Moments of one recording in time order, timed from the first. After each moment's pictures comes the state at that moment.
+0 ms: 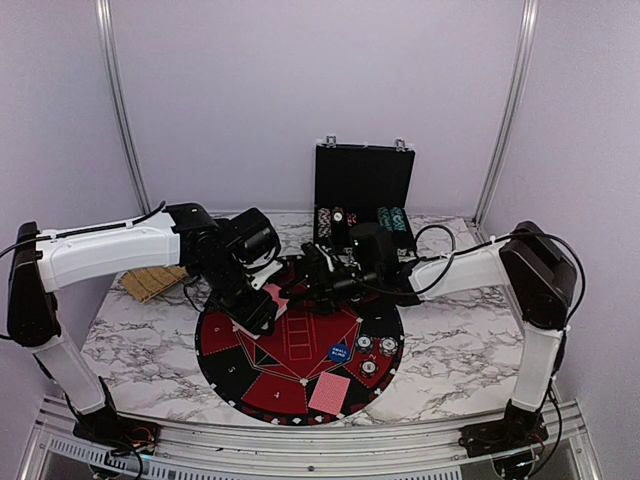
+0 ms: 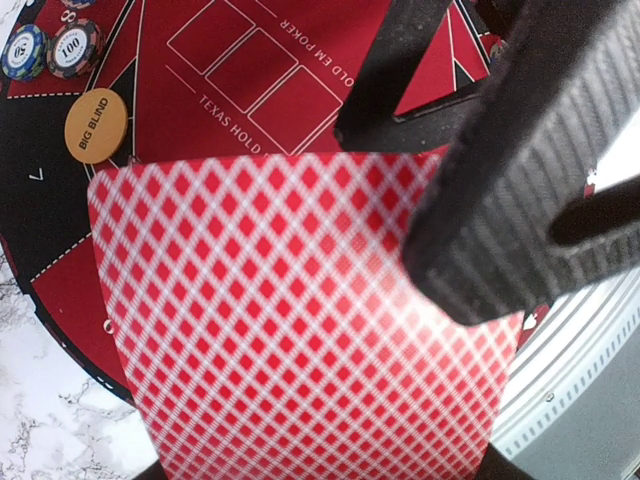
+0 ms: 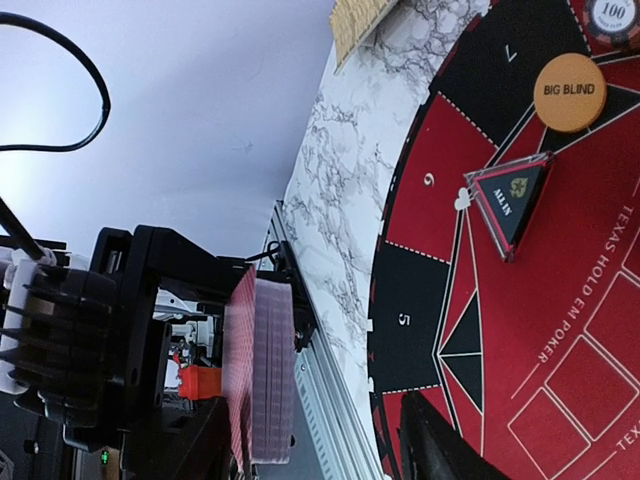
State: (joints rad) left arm -0.92 1.67 1.42 -1.05 0.06 -0.26; right arm 0.79 1.92 1.14 0.38 -0.84 0.98
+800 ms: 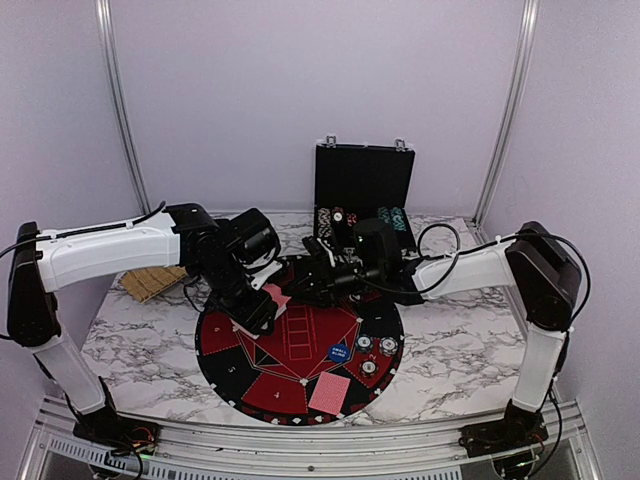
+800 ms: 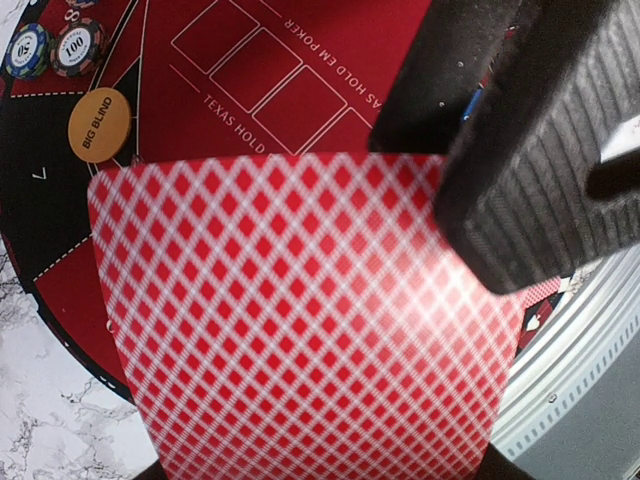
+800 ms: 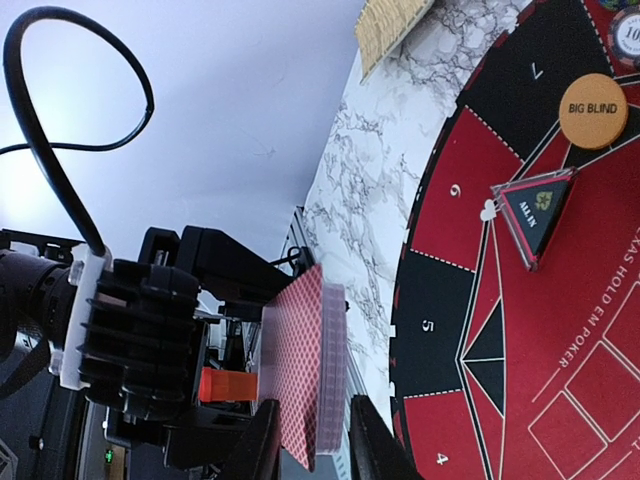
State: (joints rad) left arm -0.92 1.67 1.42 -1.05 0.05 -0.26; right arm 0.79 1.90 1.13 0.43 -0.85 1.02
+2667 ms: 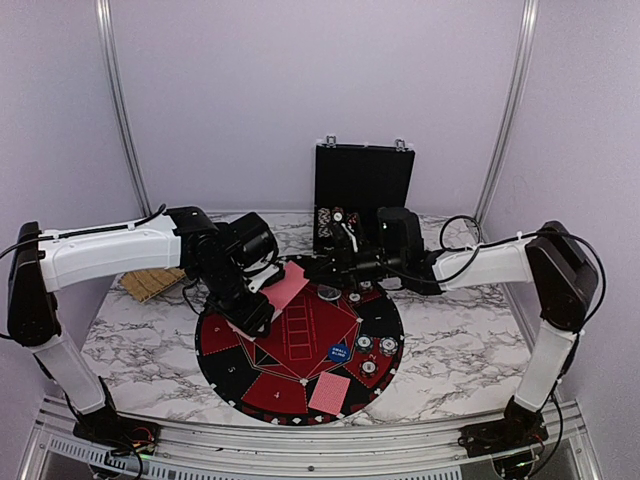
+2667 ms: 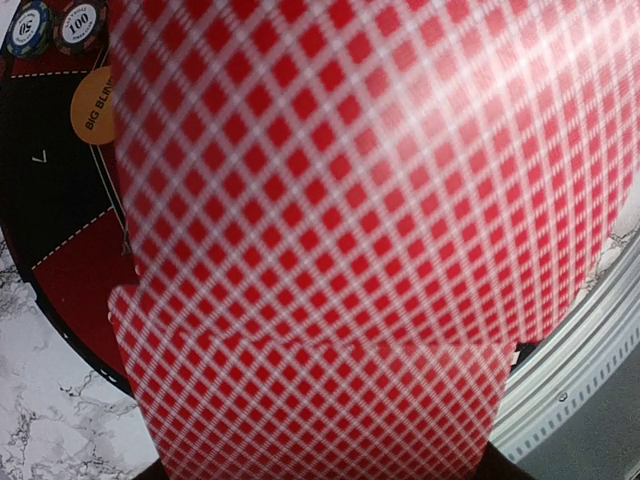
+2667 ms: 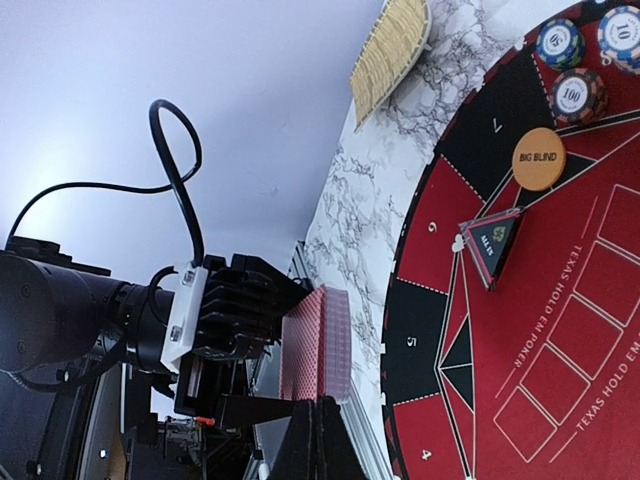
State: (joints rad) left arm -0.91 1.67 1.39 -1.05 0.04 -0.26; right arm 0.69 1.81 1.08 0.44 -0.86 1.02
